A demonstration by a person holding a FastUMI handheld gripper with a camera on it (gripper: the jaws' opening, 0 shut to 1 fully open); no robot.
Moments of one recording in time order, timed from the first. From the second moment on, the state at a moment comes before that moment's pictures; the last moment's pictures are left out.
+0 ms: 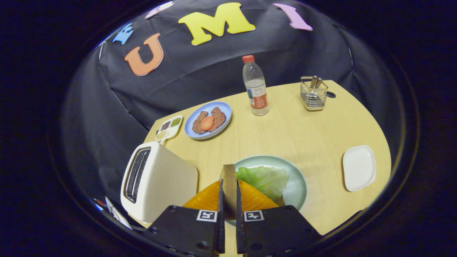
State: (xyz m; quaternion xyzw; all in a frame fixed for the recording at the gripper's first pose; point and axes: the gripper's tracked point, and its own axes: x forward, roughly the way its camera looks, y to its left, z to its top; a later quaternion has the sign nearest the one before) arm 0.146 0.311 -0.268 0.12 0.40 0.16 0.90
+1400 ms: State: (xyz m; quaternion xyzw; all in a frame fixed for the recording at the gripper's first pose) arm 0.113 0.230 -0.124 0.06 0.25 0.18 0.95
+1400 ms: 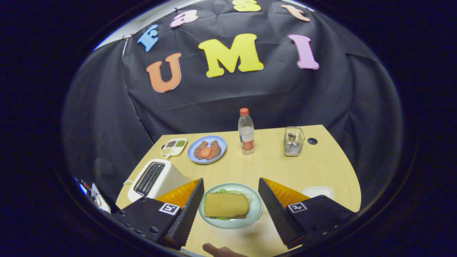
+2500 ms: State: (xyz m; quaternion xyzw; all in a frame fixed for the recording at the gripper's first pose) arm -0.036 0.225 -0.002 0.05 0.10 0.09 0.99
